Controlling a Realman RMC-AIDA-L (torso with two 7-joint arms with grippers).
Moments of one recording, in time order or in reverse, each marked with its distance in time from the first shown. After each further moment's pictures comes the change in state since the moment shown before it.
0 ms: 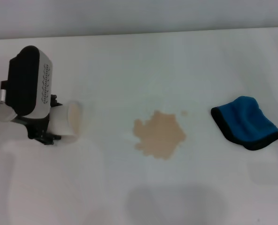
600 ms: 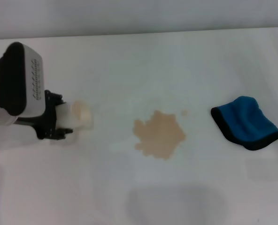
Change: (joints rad) left arm 0.098 0.001 0.001 0.075 -0.166 0.017 0.006; right arm 0.010 0.000 -0.013 -0.028 -0.002 -0.021 0.001
